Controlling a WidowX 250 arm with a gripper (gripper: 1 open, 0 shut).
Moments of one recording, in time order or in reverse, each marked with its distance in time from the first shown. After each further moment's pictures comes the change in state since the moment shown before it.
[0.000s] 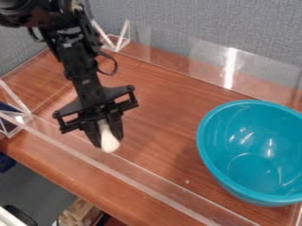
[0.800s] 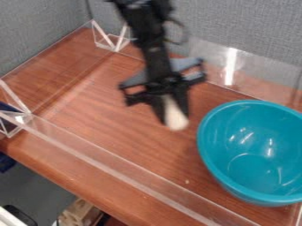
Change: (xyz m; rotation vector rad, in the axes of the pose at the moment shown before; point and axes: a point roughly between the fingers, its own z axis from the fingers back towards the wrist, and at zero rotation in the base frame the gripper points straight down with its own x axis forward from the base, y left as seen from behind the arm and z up) arm -0.051 -0.097 0.015 -0.058 0.058 -0.185
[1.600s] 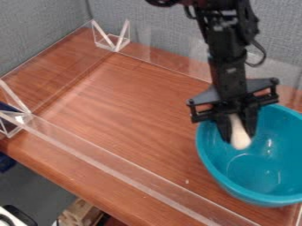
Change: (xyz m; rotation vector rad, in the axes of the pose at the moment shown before) arm -0.018 -0.055 -0.037 0.003 0.002 -0.072
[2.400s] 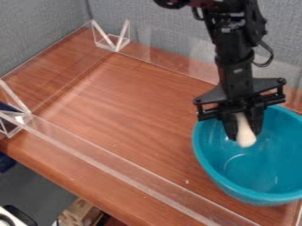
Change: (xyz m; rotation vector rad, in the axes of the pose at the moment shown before) arm 0.010 -0.007 -0.002 -0.016 -0.029 -0.035
